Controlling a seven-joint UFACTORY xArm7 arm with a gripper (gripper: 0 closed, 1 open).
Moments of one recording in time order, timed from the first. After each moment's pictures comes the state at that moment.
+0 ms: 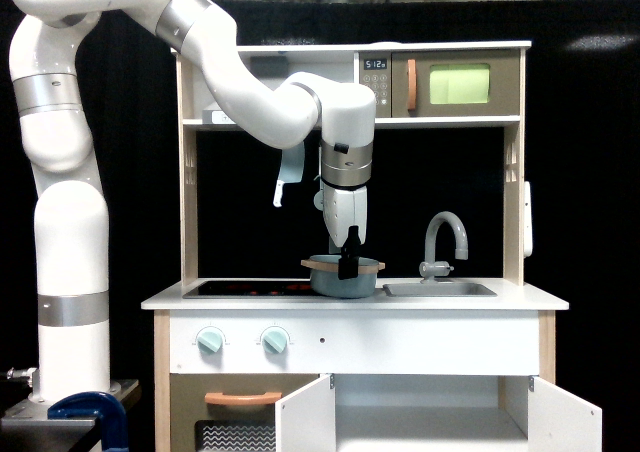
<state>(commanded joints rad) 0.38 -0.15 -0.34 0.79 0.61 1.03 -0.60</state>
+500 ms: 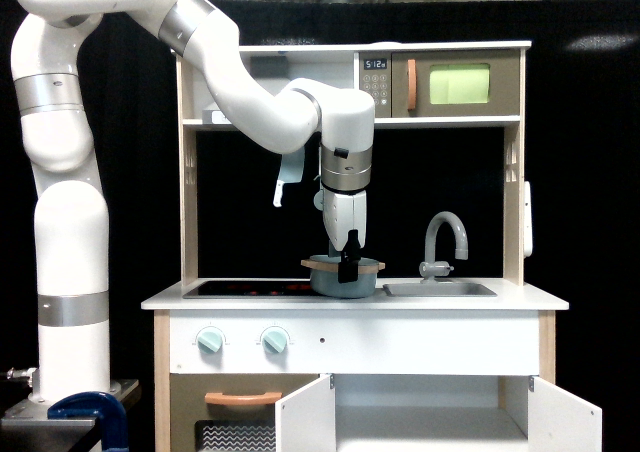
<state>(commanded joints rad) 0.38 -0.15 -0.32 0.76 0.62 0.98 -0.58</state>
